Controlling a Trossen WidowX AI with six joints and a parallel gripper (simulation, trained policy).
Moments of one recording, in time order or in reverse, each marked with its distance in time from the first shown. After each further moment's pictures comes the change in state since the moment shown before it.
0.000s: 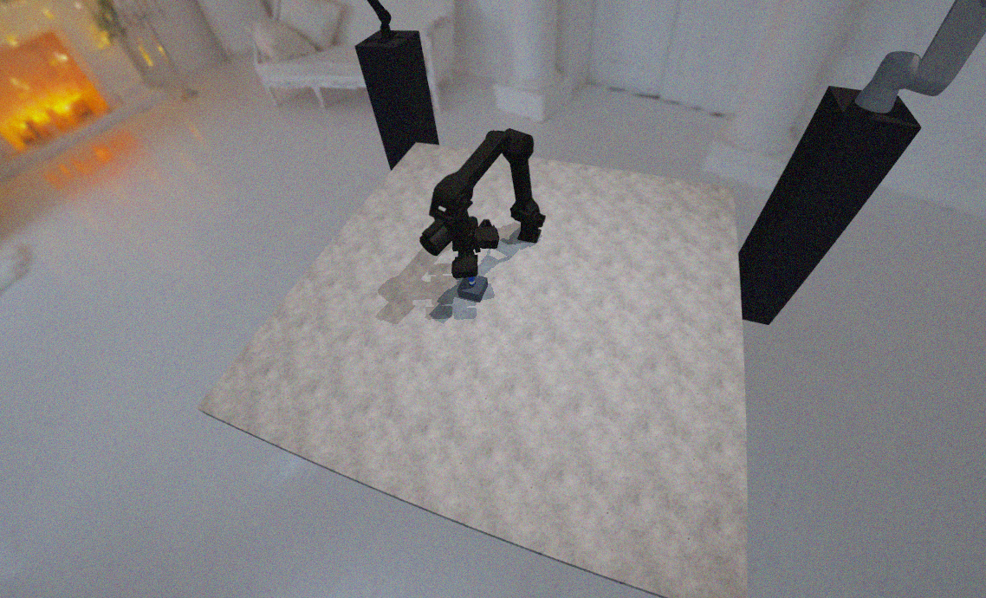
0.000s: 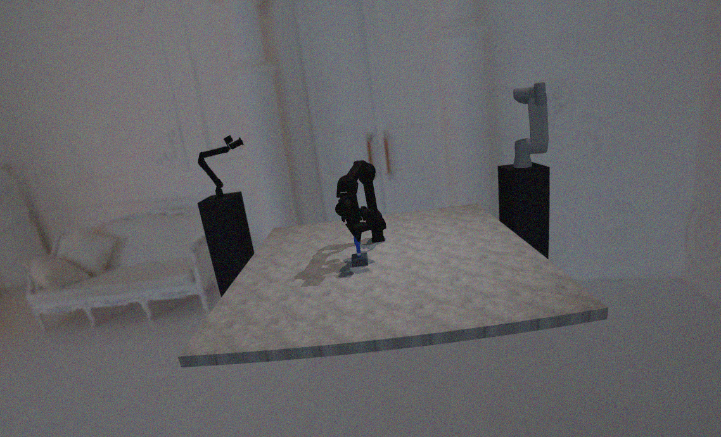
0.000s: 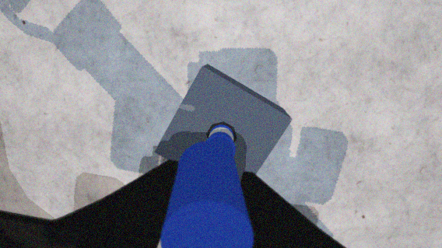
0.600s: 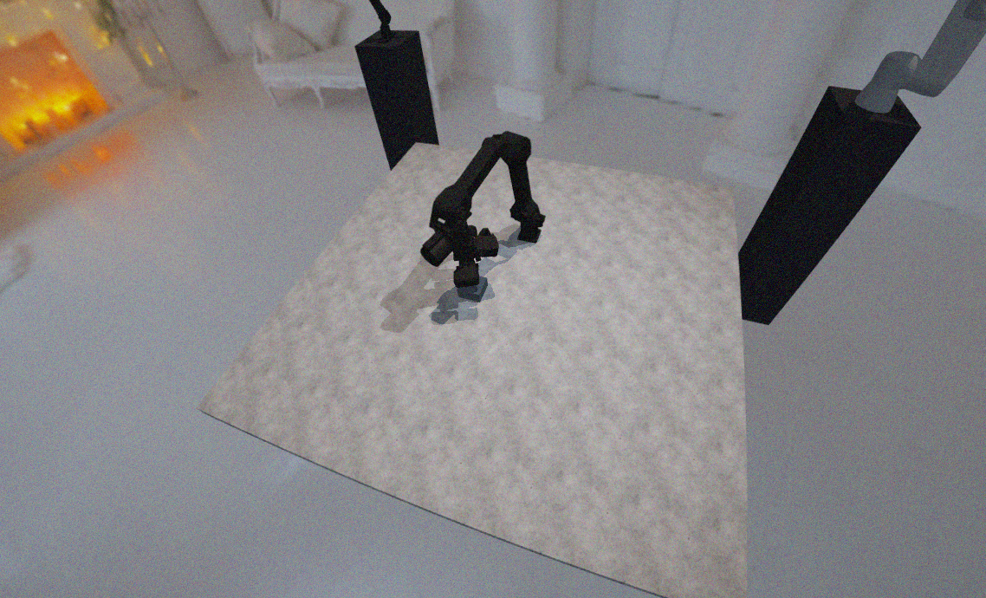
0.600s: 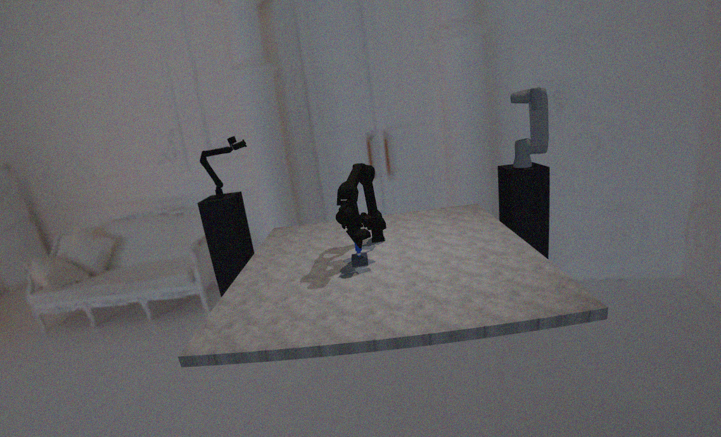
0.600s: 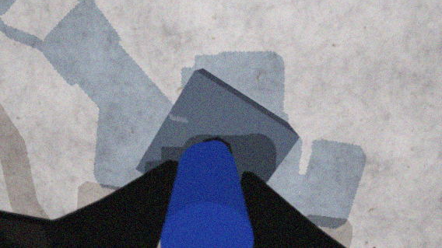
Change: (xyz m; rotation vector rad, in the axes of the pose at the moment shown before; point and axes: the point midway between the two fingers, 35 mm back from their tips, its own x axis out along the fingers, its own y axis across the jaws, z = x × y) arm 0.026 -0.005 -0.003 -0.036 -0.018 0.006
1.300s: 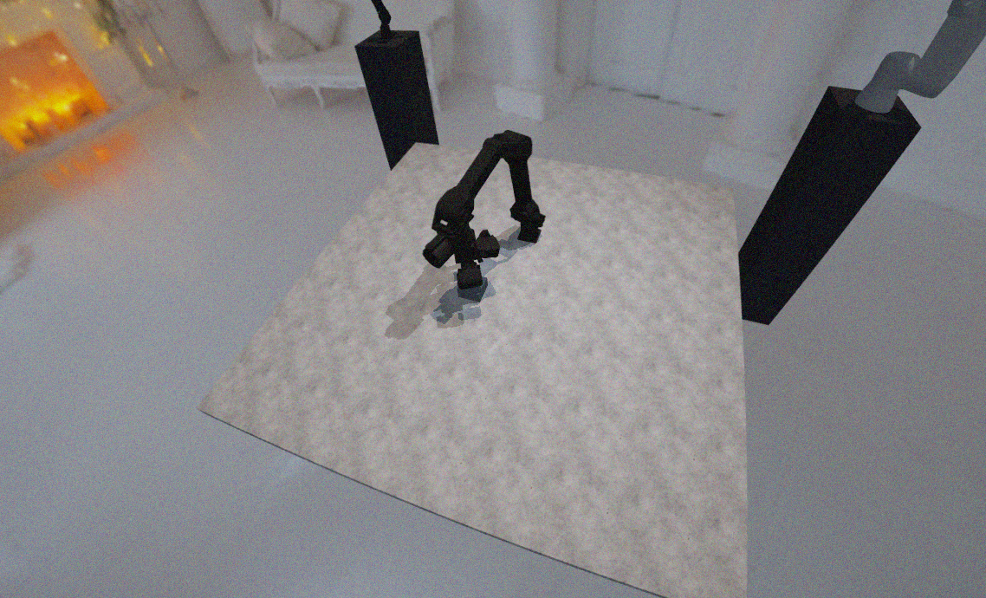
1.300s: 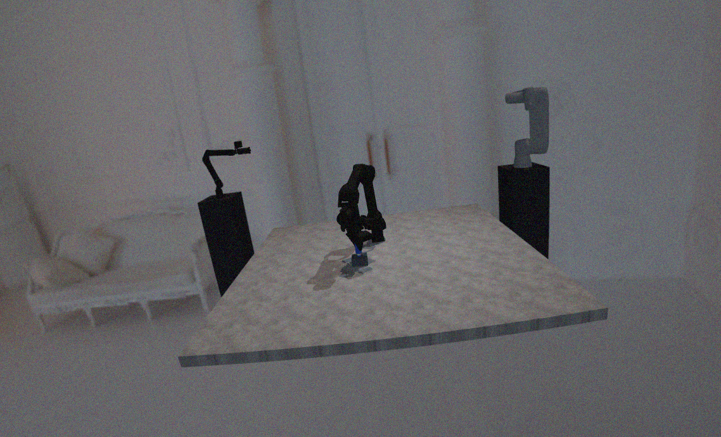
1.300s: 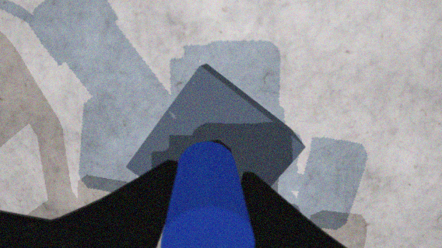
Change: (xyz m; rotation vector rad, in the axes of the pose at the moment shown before) arm 0.012 0.000 -0.001 -0.091 0.025 -0.009
